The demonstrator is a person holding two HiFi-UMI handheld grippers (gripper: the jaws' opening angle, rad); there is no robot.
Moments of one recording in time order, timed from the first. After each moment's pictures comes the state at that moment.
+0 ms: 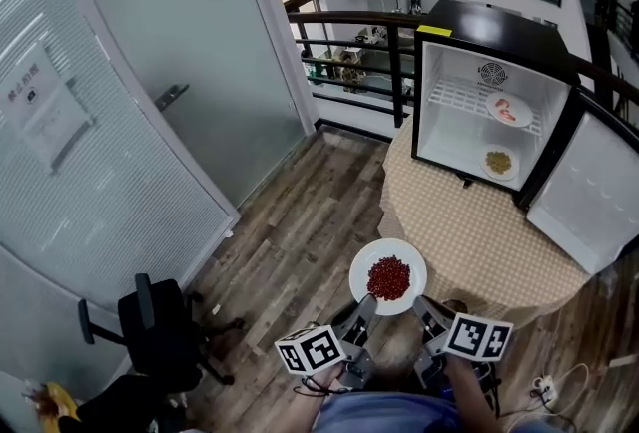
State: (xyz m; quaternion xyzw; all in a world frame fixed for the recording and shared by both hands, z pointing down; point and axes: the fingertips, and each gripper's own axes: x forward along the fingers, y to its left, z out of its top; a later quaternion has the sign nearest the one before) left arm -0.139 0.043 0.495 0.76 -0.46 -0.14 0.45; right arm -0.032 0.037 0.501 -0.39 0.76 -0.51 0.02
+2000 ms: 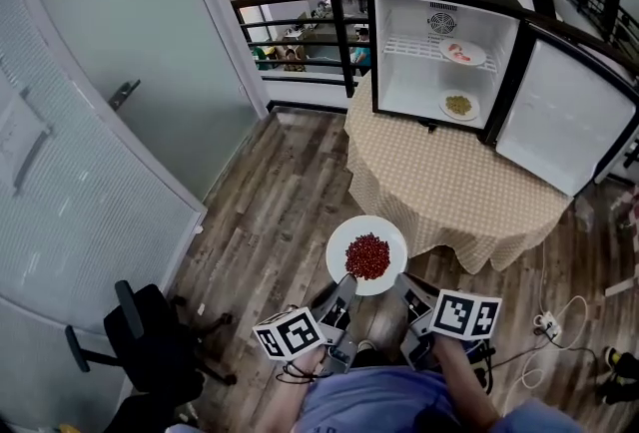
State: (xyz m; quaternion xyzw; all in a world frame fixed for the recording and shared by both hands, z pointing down) left arm -0.174 0.107 0.518 0.78 -0.40 -0.11 0.47; right arm -0.067 0.113 0.519 -0.44 0.74 -0.50 0.04
